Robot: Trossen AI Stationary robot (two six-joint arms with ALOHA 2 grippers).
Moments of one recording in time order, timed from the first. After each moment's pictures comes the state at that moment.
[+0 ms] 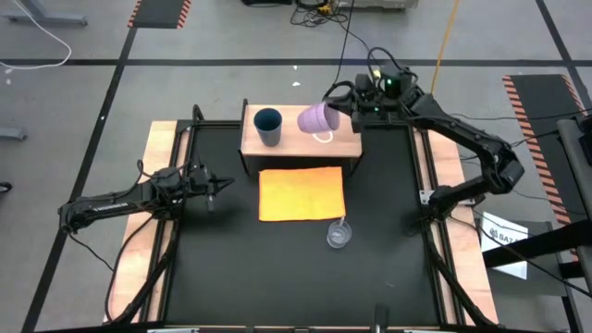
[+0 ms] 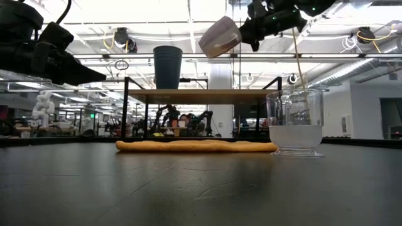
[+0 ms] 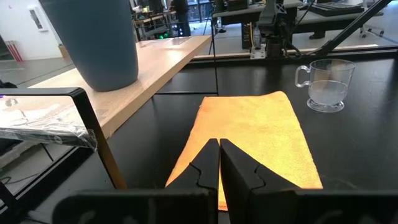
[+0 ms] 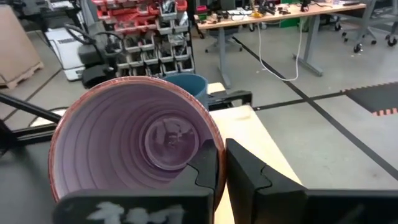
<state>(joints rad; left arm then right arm) 0.25 0.13 0.03 -0.05 0.00 0.13 -0.78 1.39 1.20 -0.08 -0.63 -0.06</state>
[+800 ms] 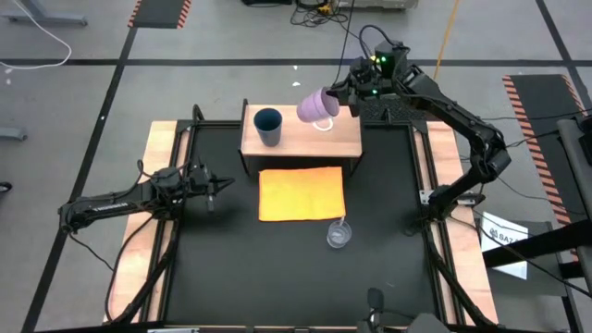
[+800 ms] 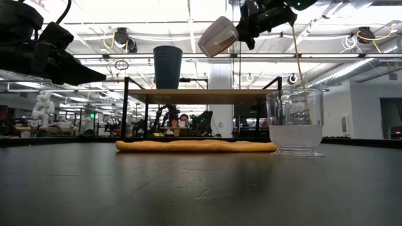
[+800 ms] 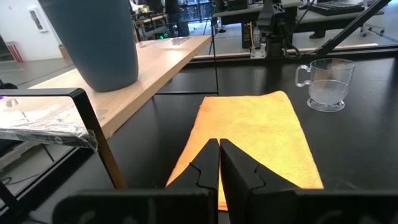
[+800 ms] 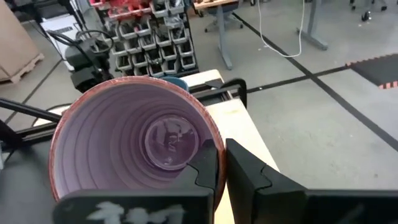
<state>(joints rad) 0.25 0.13 0.03 -0.05 0.00 0.13 -0.83 1.54 1.50 -0.37 -0.68 -0.08</state>
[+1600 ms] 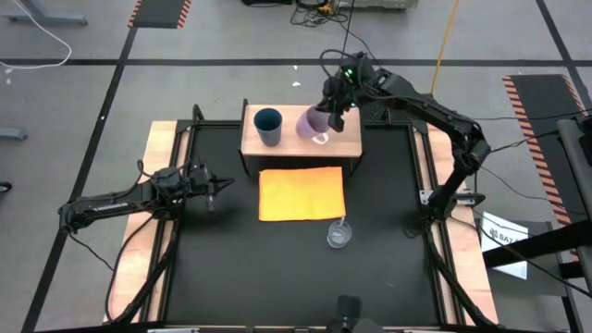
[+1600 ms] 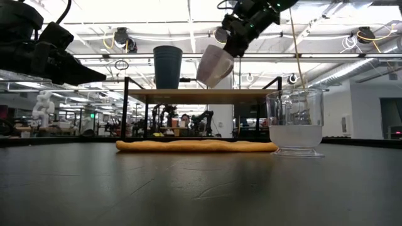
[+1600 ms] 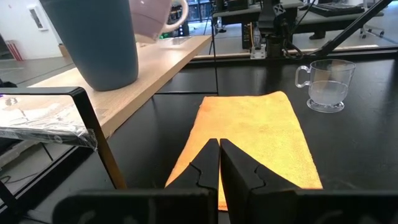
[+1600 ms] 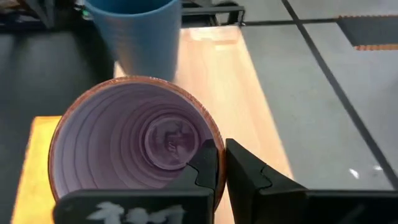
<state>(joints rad) 0.25 0.13 0.03 -0.05 0.00 0.12 -0.68 1.71 1.67 -0.68 -0.37 -0.38</state>
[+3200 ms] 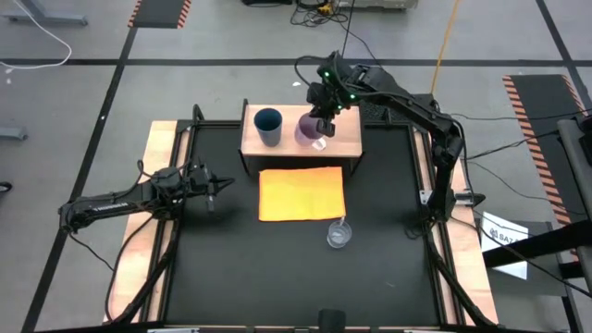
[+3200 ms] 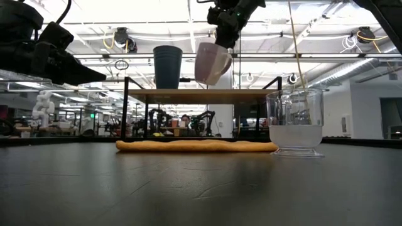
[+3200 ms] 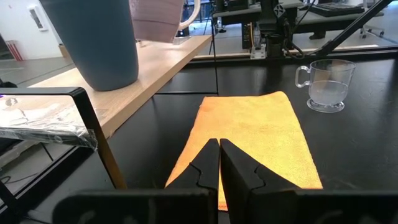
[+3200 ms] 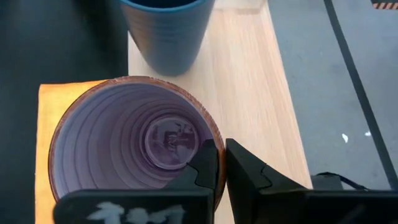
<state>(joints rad) 0.25 0.13 0.03 -0.05 0.00 0.12 -0.55 1.91 2.09 -1.09 -0.20 -0.39</state>
